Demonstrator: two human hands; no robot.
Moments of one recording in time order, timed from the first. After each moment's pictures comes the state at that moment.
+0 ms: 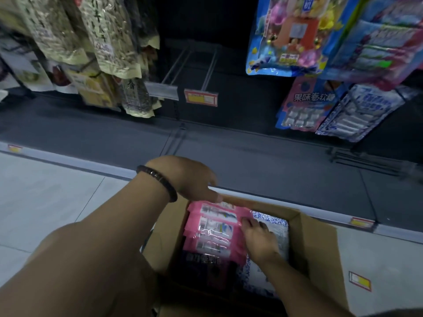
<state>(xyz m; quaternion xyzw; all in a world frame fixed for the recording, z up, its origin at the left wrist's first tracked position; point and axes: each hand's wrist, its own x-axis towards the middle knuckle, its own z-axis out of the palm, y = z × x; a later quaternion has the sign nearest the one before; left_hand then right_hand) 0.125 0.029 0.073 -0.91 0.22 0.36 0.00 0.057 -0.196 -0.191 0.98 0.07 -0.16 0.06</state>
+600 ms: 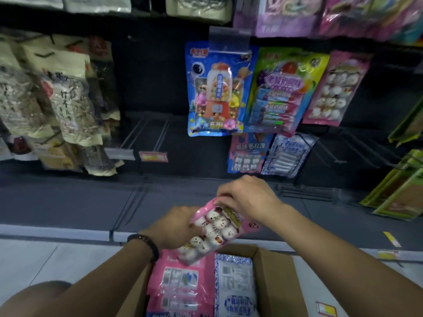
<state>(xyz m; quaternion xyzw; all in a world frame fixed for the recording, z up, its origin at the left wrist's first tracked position) 0.112 -0.028 0.032 -0.94 0.19 0.15 -0.25 0.116 -0.251 0.104 0.98 0.21 0.02 -0.04</state>
